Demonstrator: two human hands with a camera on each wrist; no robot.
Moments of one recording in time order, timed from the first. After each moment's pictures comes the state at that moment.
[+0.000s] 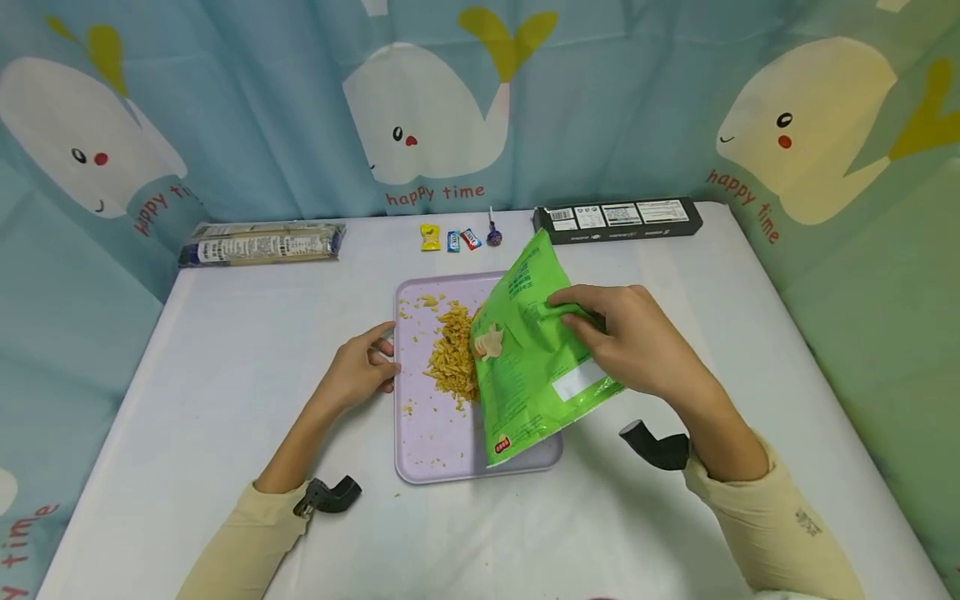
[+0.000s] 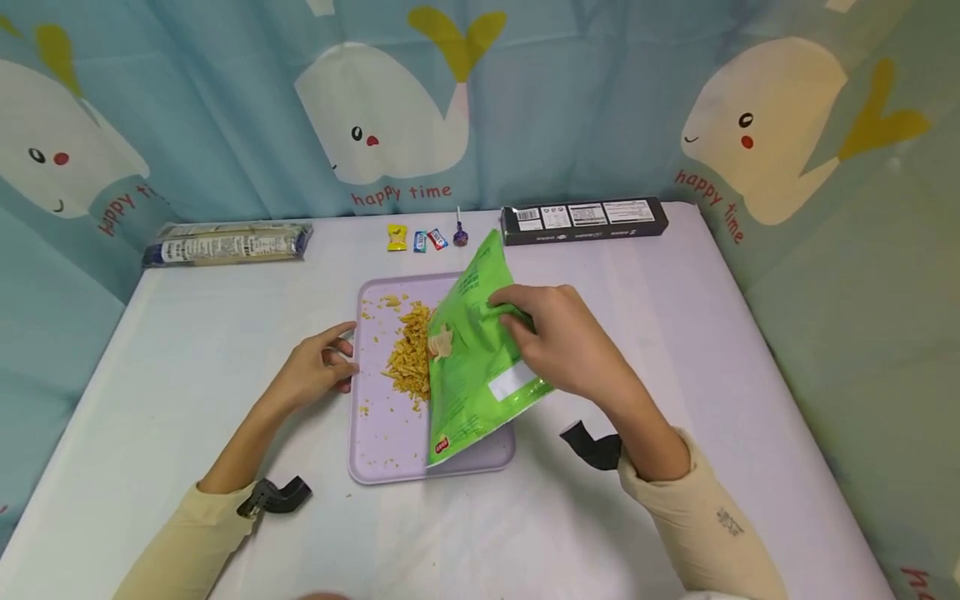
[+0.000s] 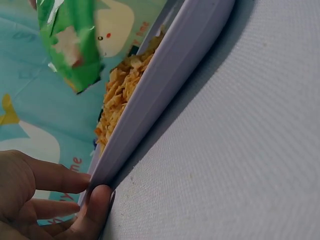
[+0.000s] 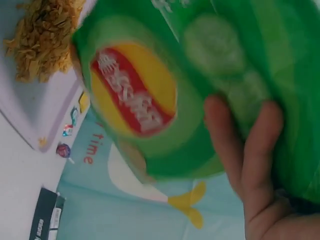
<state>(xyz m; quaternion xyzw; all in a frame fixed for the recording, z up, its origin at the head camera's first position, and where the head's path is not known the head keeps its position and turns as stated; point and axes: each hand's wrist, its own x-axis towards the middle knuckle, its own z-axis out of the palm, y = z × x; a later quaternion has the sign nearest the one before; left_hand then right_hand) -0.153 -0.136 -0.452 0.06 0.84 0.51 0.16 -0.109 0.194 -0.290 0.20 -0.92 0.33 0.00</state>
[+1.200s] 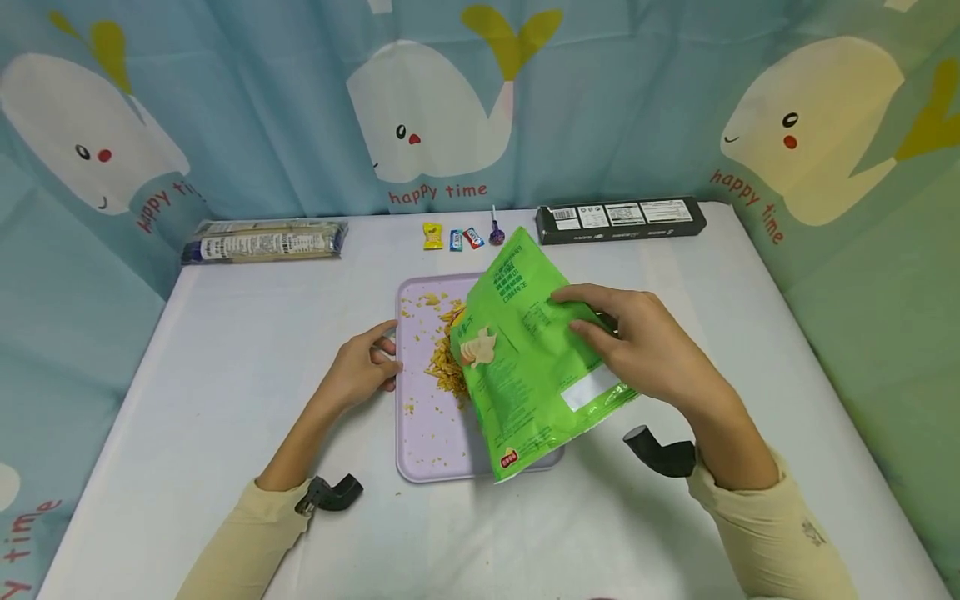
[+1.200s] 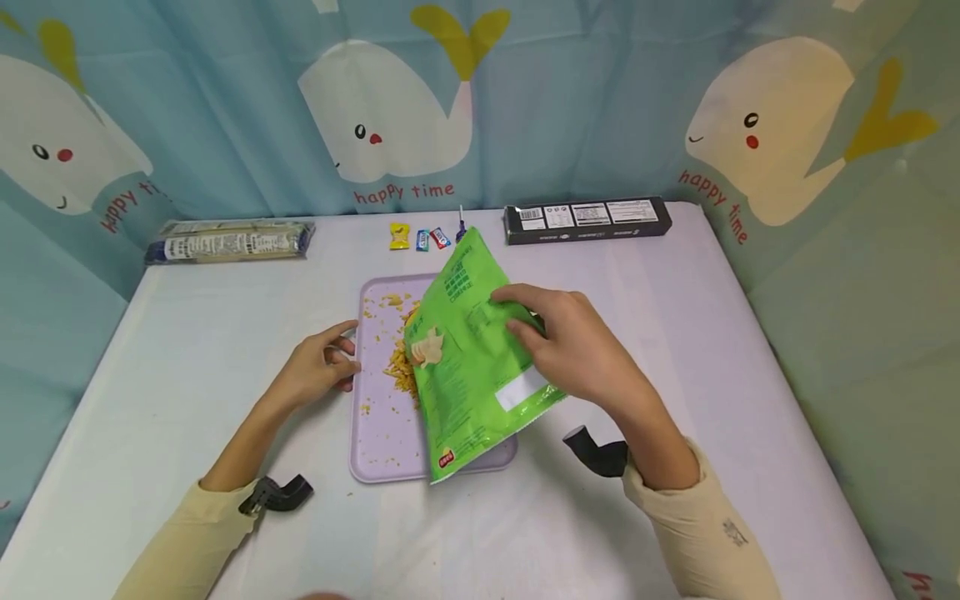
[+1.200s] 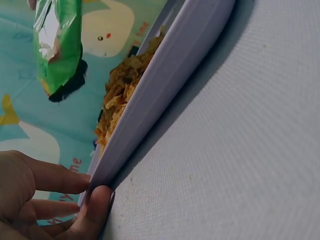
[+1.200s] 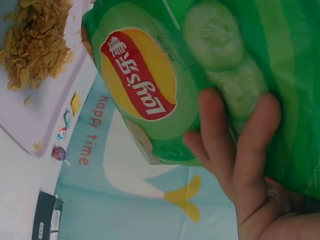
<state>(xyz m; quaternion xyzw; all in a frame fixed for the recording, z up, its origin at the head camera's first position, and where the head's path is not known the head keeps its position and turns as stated) -0.153 -0.137 -0.453 0.06 0.85 0.51 0.15 -0.103 0.198 -0.287 0.17 -0.92 0.35 -0.03</state>
